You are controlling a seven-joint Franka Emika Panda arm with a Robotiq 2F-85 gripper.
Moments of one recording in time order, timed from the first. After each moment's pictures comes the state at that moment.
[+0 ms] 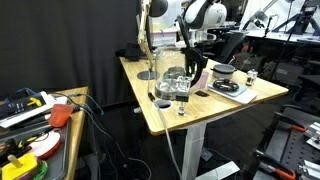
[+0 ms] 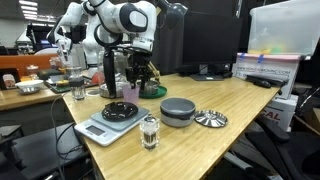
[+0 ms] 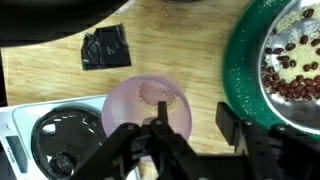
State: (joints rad) arm 0.01 0.49 -0.16 -1.91 0.17 2.24 1.52
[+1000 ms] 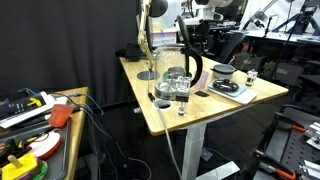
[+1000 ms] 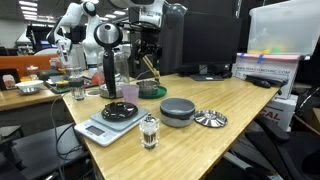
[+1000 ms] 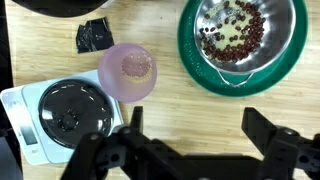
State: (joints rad) arm -0.05 0.36 -0.16 -1.87 0.19 2.18 1.50
